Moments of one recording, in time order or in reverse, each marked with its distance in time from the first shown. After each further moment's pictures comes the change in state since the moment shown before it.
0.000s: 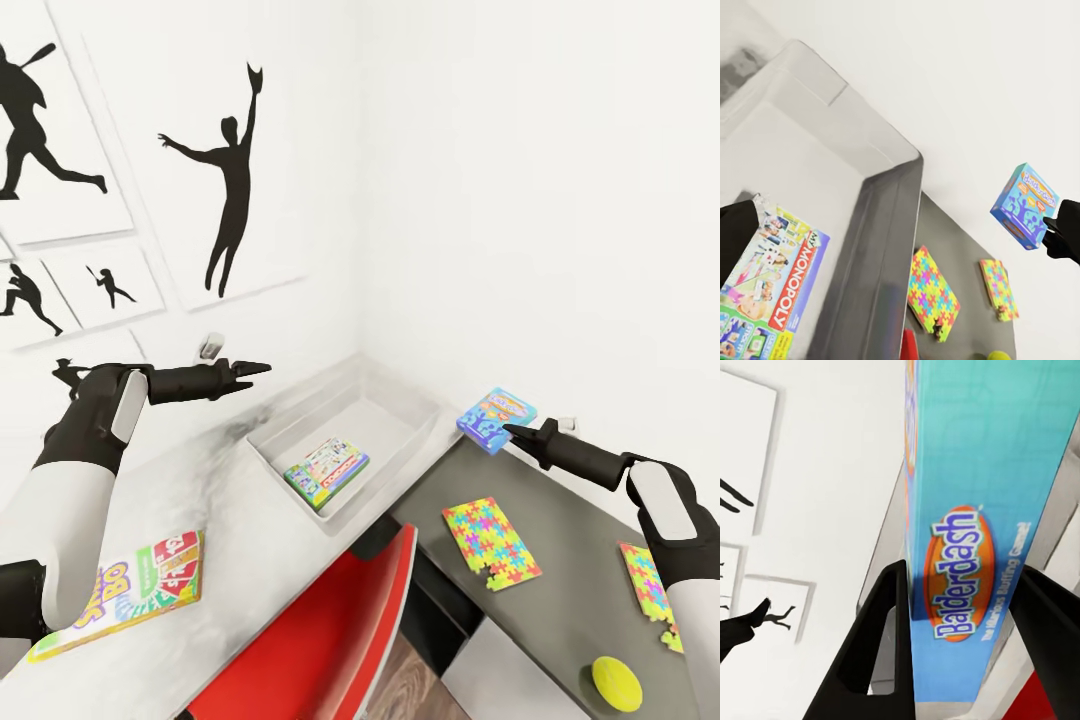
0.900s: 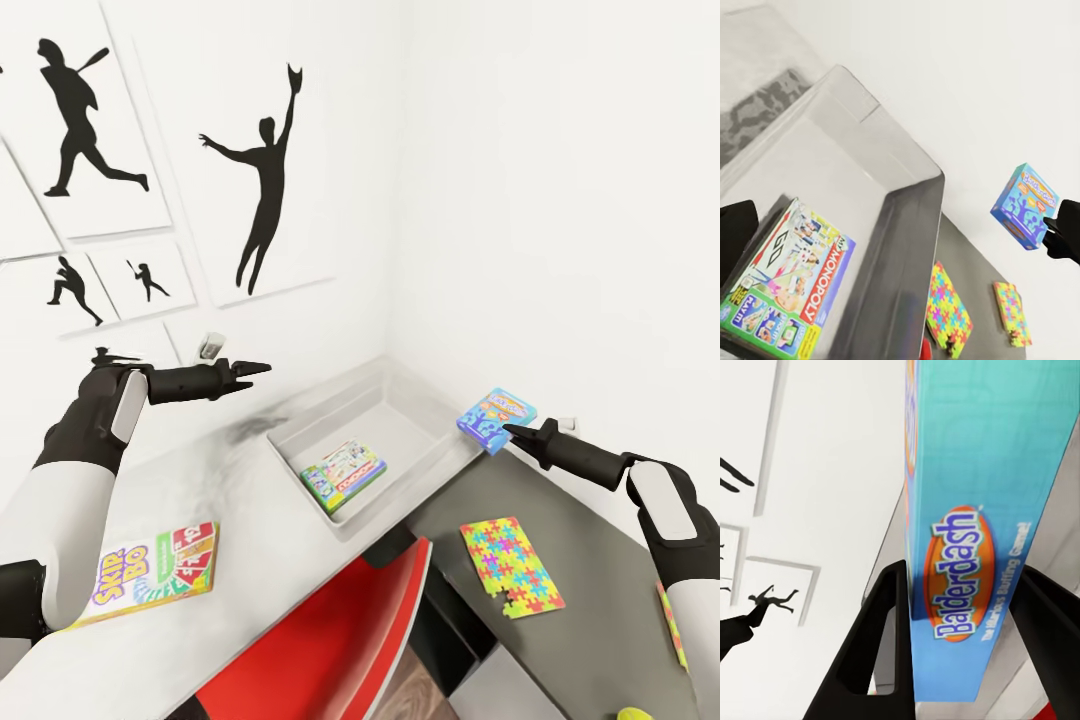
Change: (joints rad) left arm 0.000 0.000 0.000 0.000 0.000 -0.001 0.001; right arm 0.000 0.000 0.000 -0.001 0.002 -0.001 -0.001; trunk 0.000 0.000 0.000
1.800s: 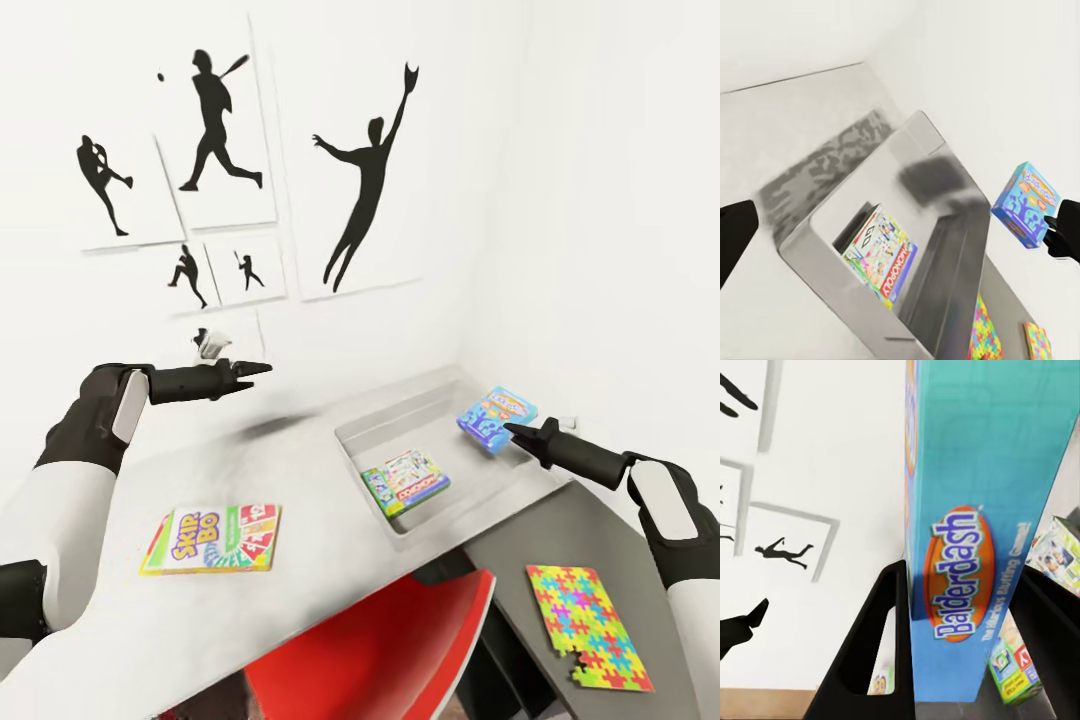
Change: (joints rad) left arm 0.000 -0.003 -0.001 0.000 0.000 -0.001 0.001; right arm 0.000 -0.001 -0.002 -0.006 0.006 -0.002 0.003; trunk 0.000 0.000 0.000
